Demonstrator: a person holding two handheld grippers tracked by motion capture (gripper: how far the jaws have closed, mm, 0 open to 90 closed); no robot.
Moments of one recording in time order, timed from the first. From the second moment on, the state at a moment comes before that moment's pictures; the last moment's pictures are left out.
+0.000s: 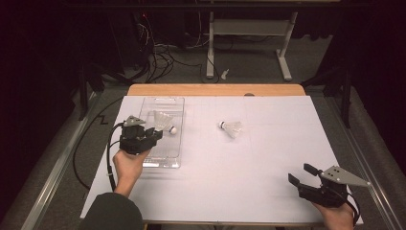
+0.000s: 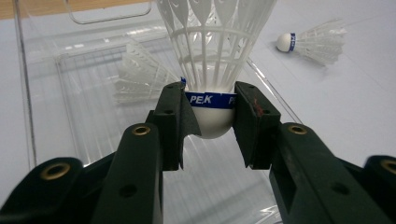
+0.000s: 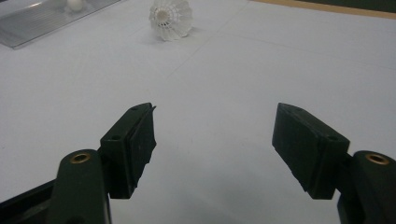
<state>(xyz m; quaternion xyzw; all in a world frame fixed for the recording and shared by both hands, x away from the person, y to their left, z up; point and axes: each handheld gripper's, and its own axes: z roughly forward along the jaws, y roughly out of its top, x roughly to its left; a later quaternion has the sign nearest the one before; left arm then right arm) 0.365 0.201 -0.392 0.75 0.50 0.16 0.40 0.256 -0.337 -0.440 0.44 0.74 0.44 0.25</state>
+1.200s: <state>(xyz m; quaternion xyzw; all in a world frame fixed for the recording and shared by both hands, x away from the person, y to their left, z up) 0.378 0.196 -0.402 0.76 0.51 0.15 0.38 0.256 -0.337 -0.440 0.44 0.74 0.44 0.25</state>
